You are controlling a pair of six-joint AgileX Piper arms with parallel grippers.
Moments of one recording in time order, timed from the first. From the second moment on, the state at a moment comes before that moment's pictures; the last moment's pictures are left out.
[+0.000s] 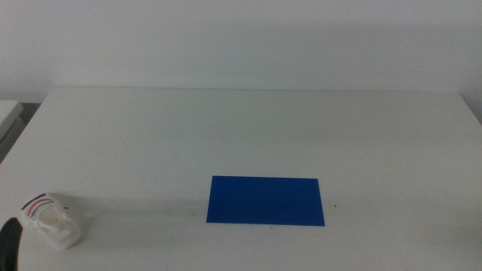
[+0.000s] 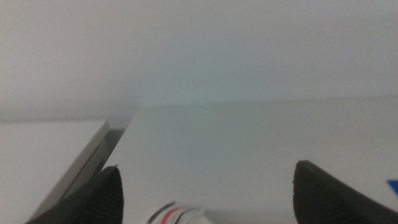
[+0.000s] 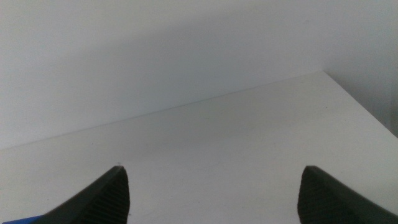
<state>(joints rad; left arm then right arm) 0.03 0.00 0.00 -0.06 0.16 0.09 0.03 0.00 0.00 -0.04 0.19 0.30</state>
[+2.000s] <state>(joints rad) 0.16 1.63 -0.92 -0.15 0.83 -0.76 0.03 0.00 0.00 -0.04 0.19 0.30</state>
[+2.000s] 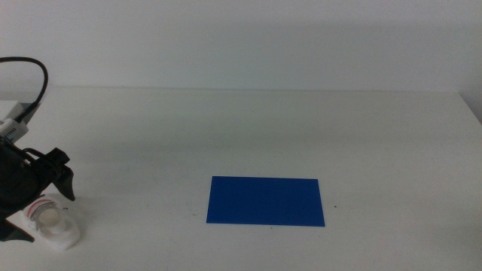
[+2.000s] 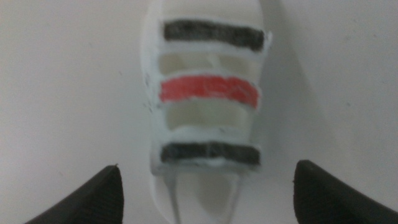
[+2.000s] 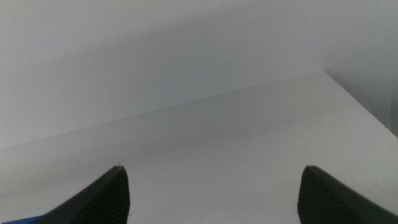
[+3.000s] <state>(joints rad) 0.15 1.72 -0.94 -0.18 0.78 -0.74 0.03 0.00 0.00 -0.04 0.19 0.30</state>
